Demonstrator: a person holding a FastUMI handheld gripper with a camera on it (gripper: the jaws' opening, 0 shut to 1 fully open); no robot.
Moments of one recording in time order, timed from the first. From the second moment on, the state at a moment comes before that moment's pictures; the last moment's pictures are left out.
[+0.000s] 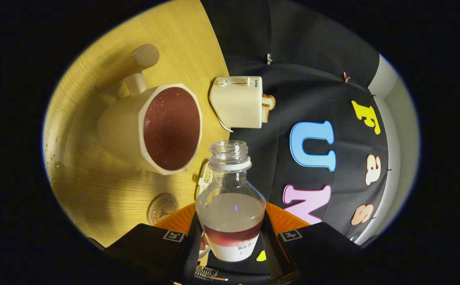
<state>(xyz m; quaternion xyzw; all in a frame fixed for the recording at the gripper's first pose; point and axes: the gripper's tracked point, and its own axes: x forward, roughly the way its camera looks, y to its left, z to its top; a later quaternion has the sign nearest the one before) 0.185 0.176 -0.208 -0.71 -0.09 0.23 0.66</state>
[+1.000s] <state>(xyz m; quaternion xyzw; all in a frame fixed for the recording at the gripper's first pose) 0.189 0.192 -0.202 -0.78 -0.14 0.25 0.56</state>
